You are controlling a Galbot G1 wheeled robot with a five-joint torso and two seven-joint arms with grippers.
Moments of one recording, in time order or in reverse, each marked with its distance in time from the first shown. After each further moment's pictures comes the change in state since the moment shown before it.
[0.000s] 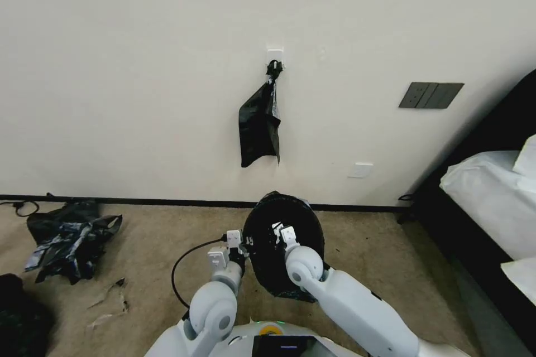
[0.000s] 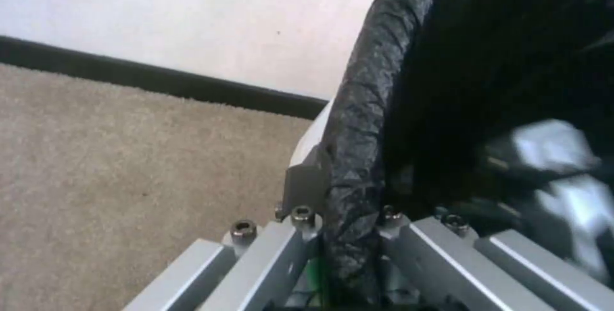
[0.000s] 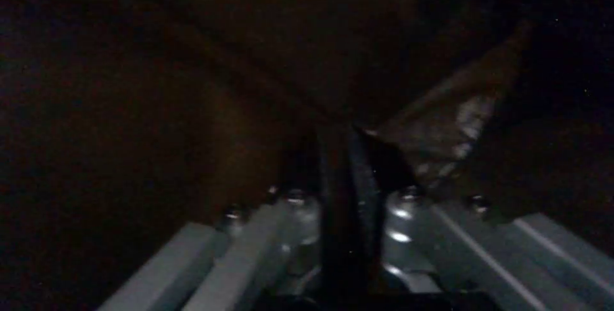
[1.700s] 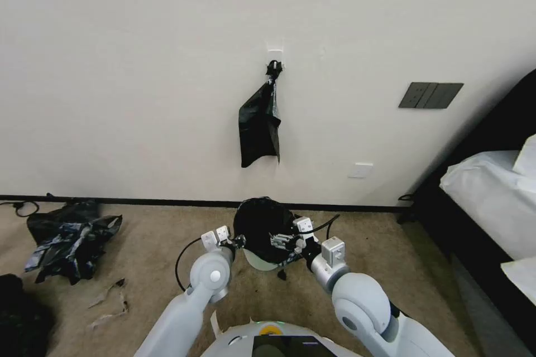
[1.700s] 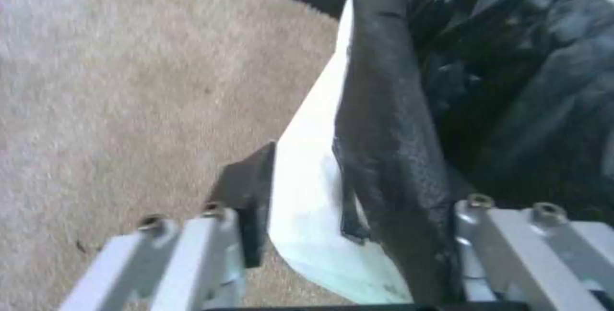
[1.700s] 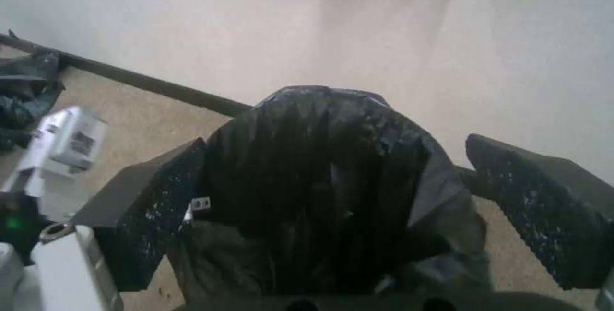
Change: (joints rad) left arm -0.127 -0.036 -0.116 0.140 -0.408 0.125 -0.236; right arm -0.408 -0.083 0.345 0.462 -0.292 0.154 -0.295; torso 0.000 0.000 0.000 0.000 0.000
